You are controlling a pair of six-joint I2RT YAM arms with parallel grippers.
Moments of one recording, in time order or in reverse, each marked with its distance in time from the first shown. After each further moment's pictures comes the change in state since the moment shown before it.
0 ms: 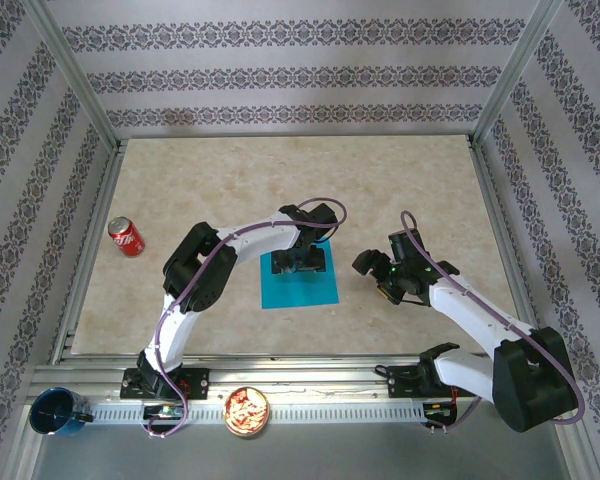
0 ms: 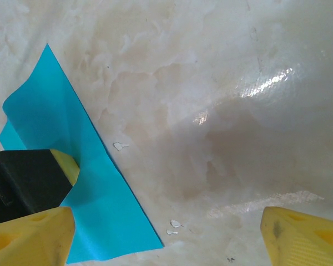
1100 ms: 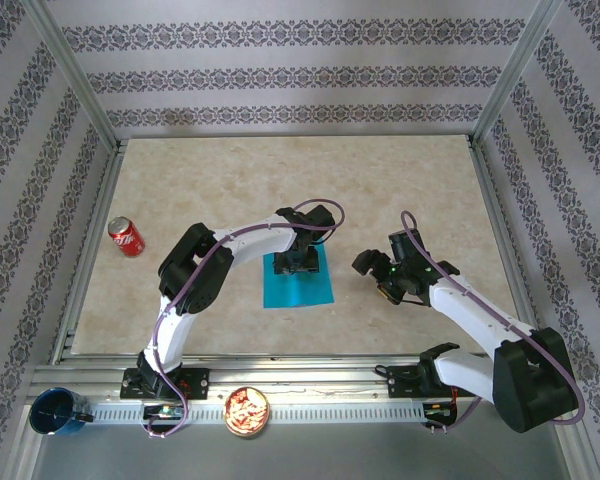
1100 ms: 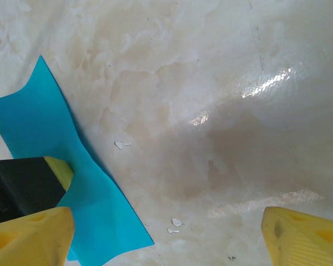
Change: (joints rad) left arm 0.000 -0.037 -0.056 0.048 -0.012 0.015; right arm 0.000 -0.003 0.000 -0.001 -0.004 0.000
